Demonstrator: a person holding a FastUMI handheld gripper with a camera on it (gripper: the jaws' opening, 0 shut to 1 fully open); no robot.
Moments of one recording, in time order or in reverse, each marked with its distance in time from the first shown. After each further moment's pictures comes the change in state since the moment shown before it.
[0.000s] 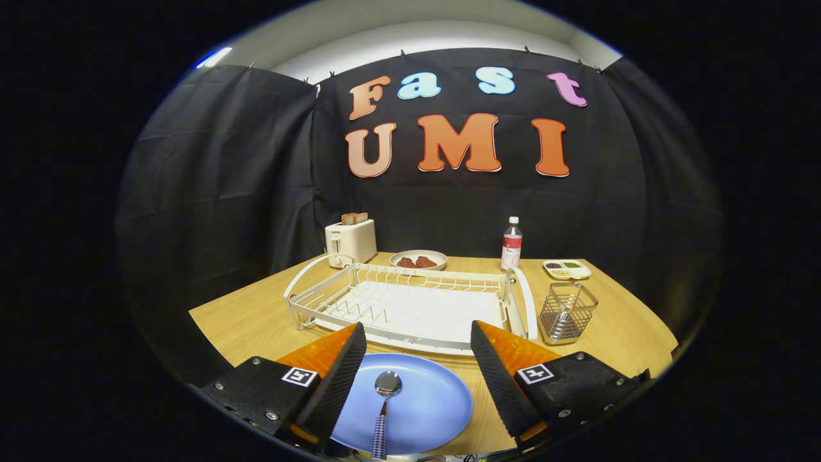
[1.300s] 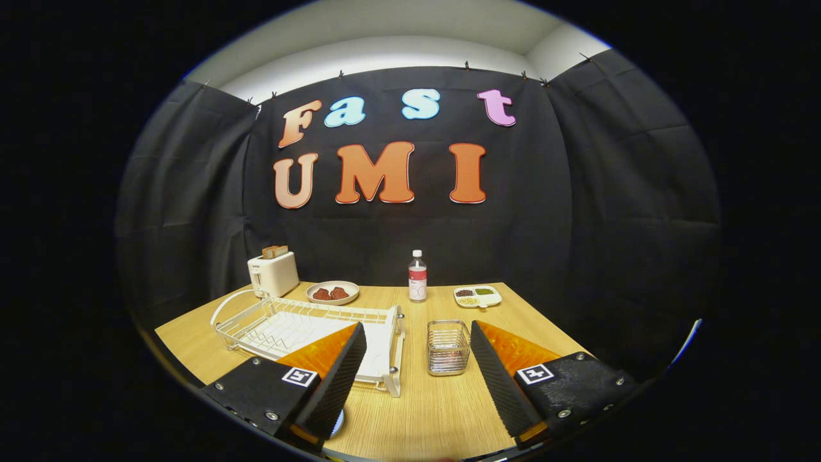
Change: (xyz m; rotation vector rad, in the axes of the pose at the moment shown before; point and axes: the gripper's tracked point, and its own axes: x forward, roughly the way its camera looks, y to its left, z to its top) arm -0.040 -0.162 0.048 0.042 -0.085 -0.265
